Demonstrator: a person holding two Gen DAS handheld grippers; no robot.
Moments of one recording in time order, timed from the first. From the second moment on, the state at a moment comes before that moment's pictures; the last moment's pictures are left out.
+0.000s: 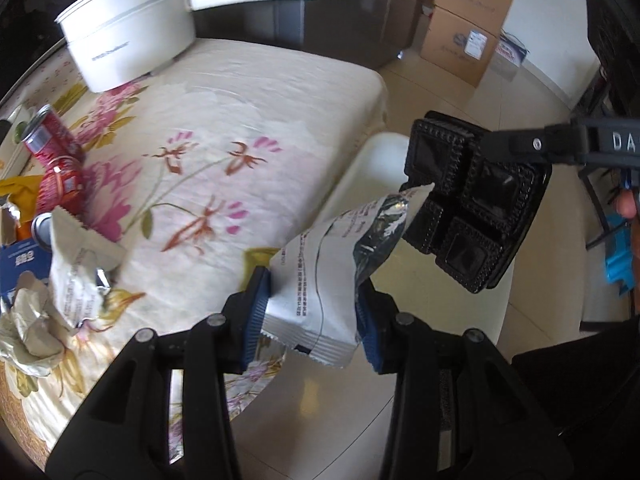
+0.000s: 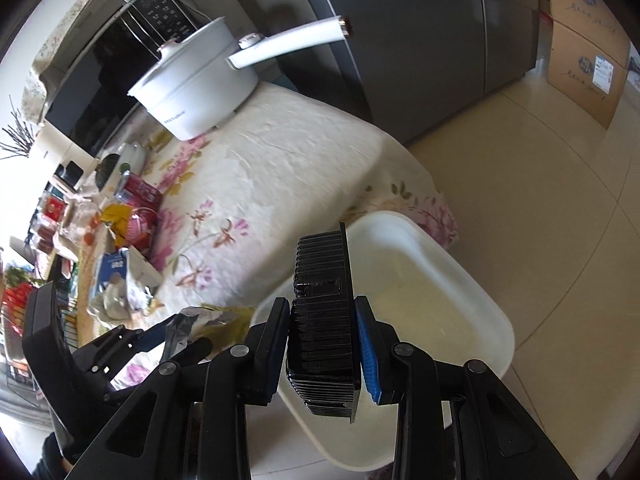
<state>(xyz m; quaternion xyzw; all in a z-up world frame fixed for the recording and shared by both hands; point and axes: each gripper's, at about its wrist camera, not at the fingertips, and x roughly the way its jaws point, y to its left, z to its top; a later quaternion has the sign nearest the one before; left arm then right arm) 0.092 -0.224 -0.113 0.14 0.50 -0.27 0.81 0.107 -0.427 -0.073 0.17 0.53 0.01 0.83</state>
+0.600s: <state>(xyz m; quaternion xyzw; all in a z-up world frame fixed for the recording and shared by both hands) 0.091 -0.230 -0.117 0.16 0.47 -0.26 0.83 0.092 -0.447 -0.082 0.13 0.54 -0.03 0.83</state>
